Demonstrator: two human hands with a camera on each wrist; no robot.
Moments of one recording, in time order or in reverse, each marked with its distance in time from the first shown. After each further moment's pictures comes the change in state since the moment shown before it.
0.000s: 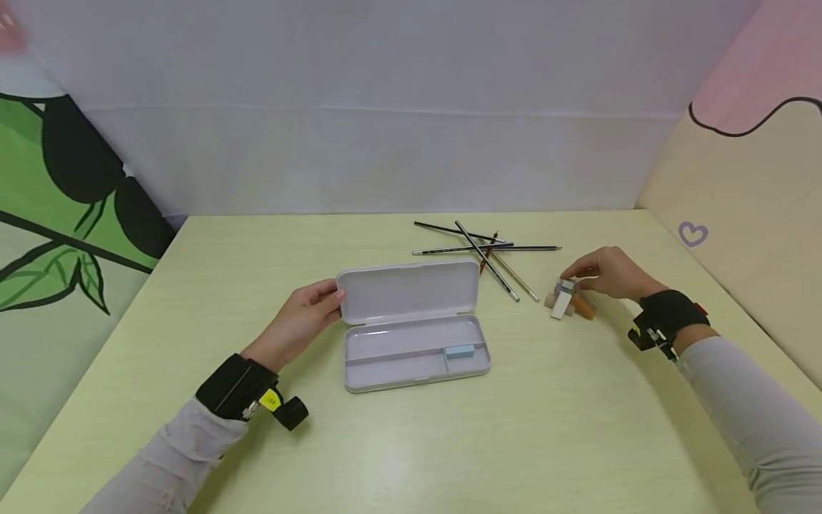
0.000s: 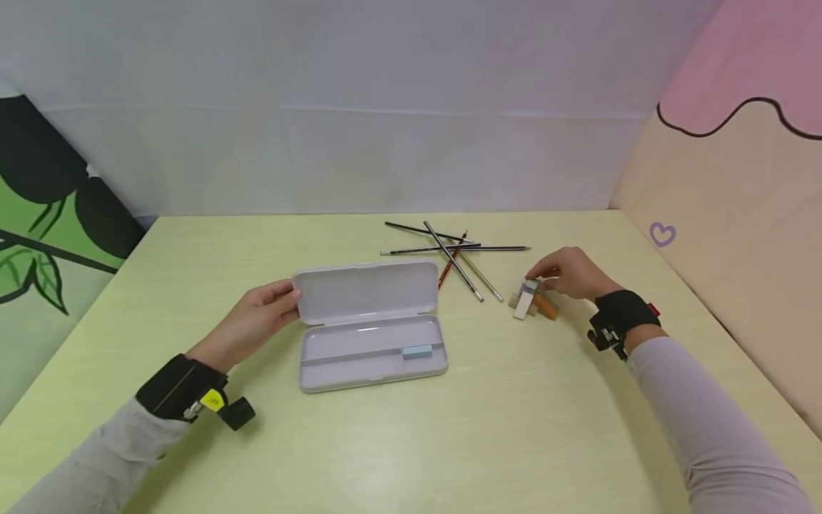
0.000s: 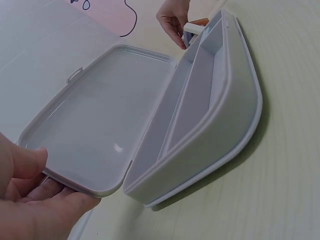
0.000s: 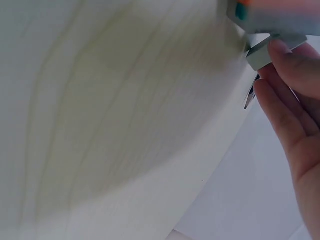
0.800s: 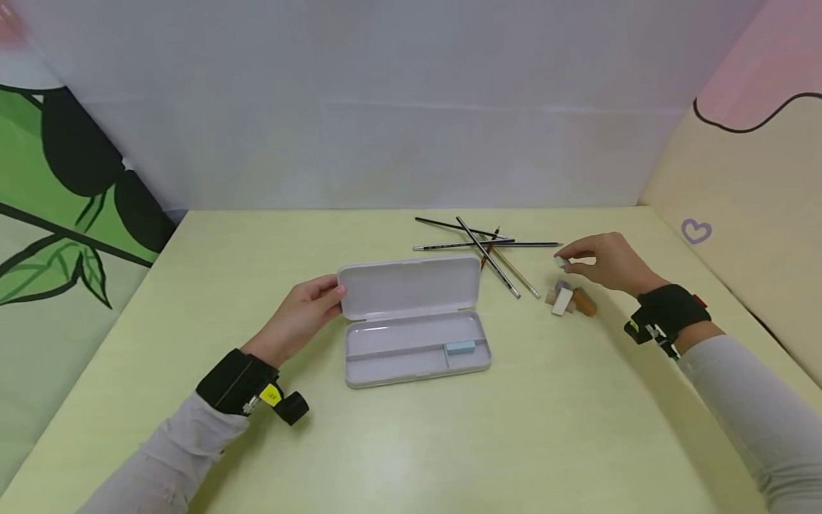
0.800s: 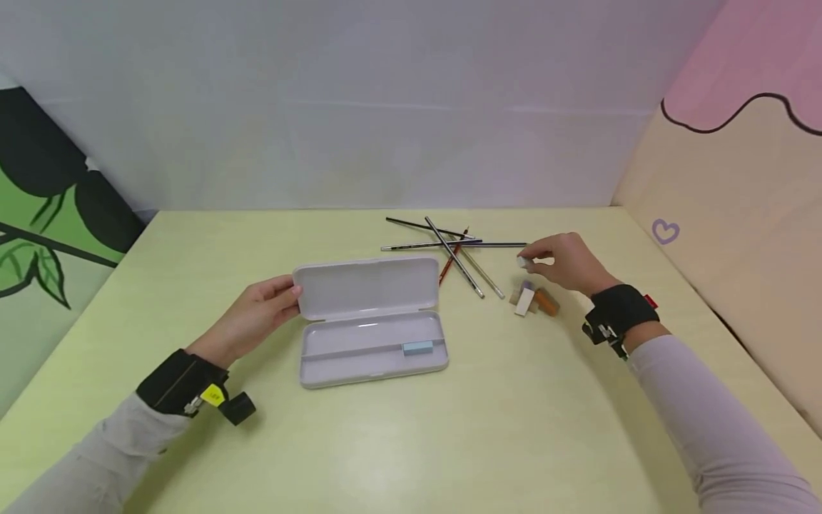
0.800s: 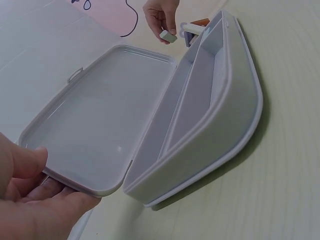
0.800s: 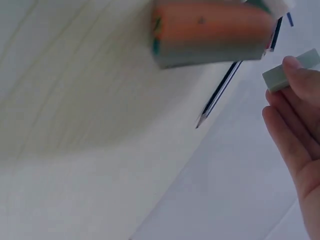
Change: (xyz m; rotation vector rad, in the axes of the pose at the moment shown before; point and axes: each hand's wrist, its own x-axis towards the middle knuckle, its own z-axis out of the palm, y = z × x) left_hand 0.000 0.000 0.000 0.018 0.010 -0.008; right_hand 0.009 -0.027 -0.006 -0.040 0.190 -0.116
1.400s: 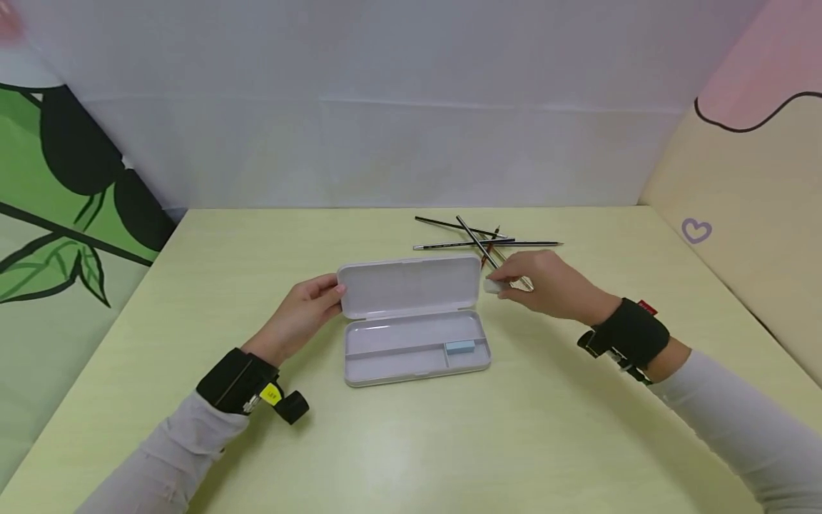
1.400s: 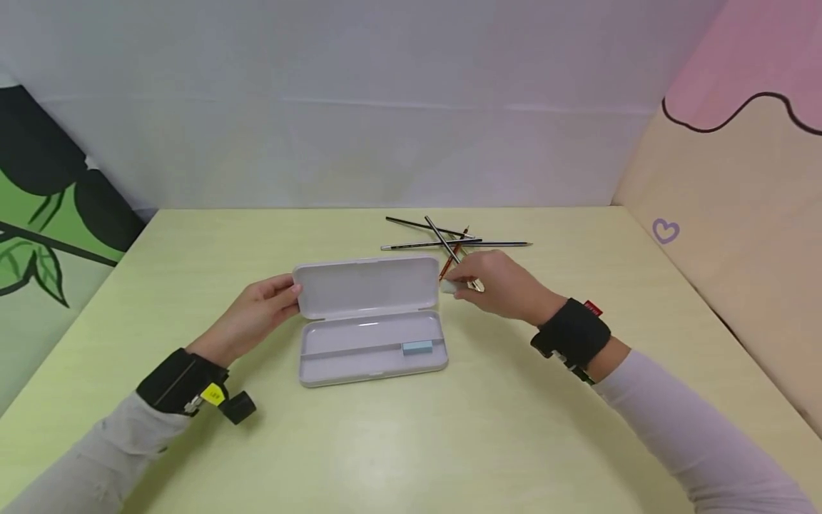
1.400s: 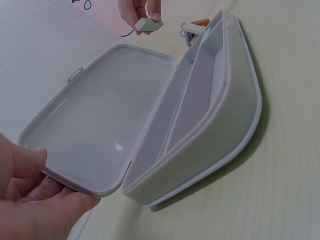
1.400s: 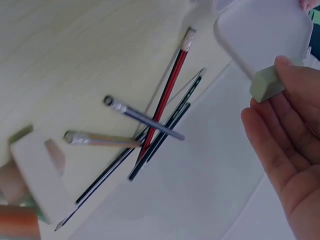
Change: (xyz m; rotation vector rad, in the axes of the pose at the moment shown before) left_hand 0.001 0.000 0.000 -0.019 0.005 -0.007; right_hand 0.024 -0.111 0.026 0.023 -0.073 -0.264
